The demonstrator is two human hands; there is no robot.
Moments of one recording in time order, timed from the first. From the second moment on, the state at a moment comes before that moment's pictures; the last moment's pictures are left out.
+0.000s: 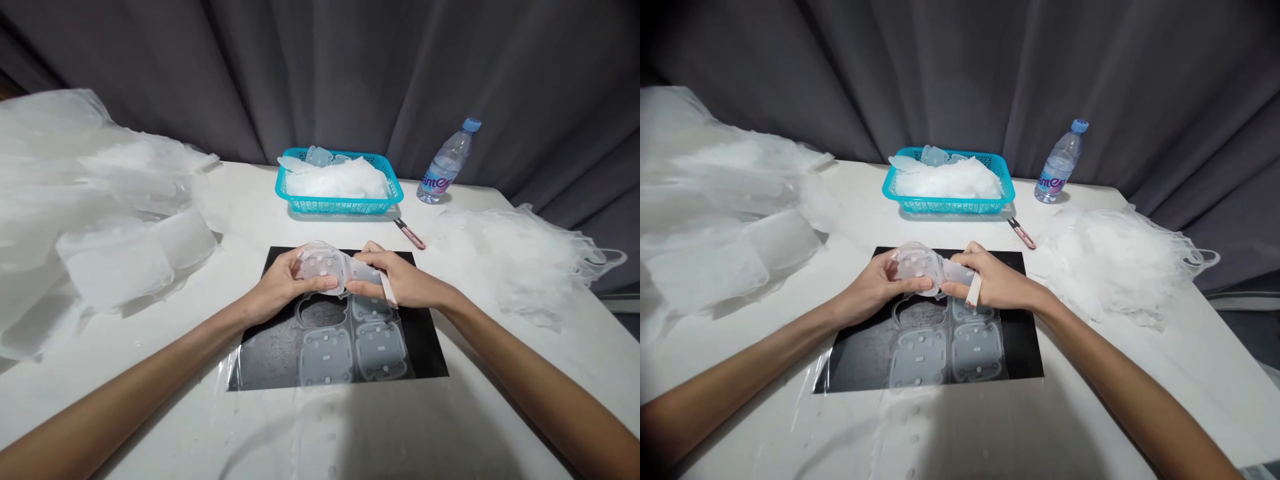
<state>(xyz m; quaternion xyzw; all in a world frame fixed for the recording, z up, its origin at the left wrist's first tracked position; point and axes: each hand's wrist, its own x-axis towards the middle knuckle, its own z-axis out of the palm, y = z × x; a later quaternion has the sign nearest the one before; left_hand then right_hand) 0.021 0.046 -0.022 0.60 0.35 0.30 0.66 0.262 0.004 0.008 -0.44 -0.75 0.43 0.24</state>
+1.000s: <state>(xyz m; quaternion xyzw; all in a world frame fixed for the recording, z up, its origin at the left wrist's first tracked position) 0.021 0.040 -0.018 0.53 0.29 0.25 0.75 0.265 0.011 -0.016 -0.47 -0.81 0.24 0.26</state>
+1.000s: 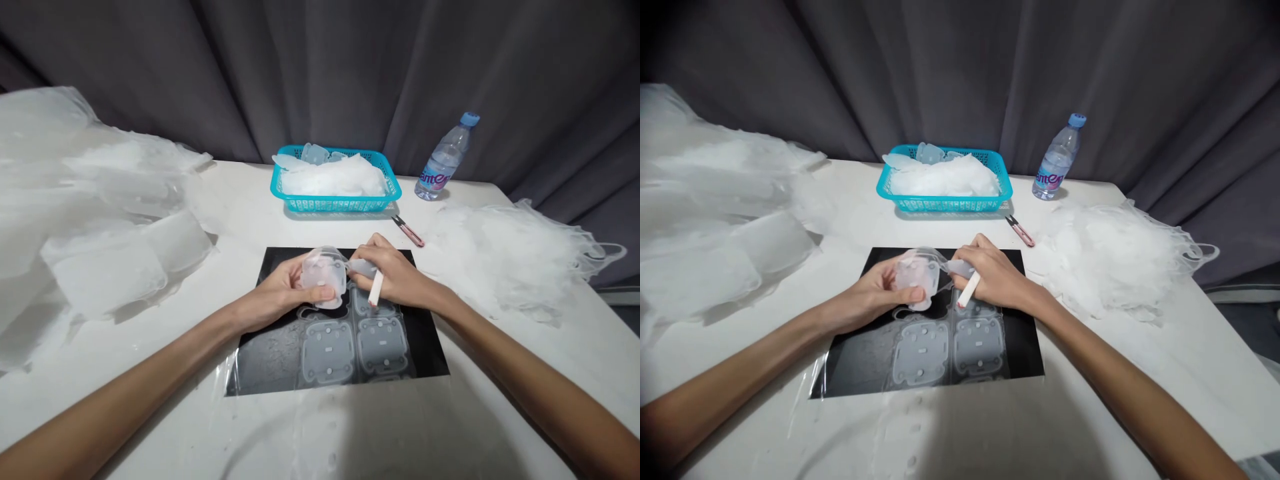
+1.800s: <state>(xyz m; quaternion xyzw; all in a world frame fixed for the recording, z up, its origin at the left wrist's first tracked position) 0.020 0.042 -0.020 0.54 0.29 0.25 0.75 0.266 0.001 0.023 -0.46 -0.77 0.29 0.32</state>
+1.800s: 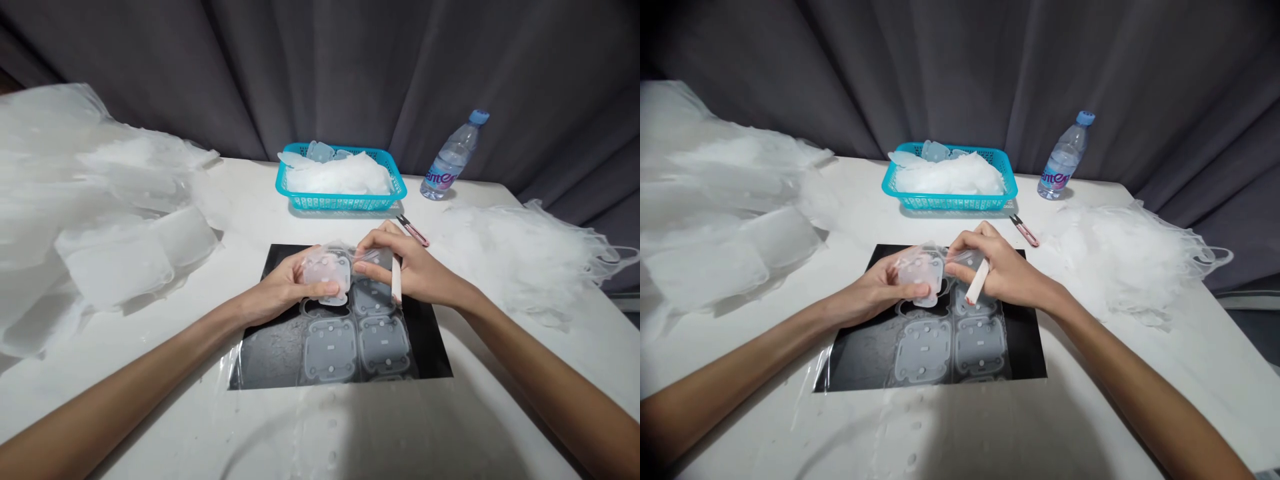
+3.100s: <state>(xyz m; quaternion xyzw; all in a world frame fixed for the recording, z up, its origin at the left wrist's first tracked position) 0.037 0.027 -0.037 0.95 0.23 0.18 0.14 0.299 0.003 -0.005 -0.42 -0.76 0.42 0.28</state>
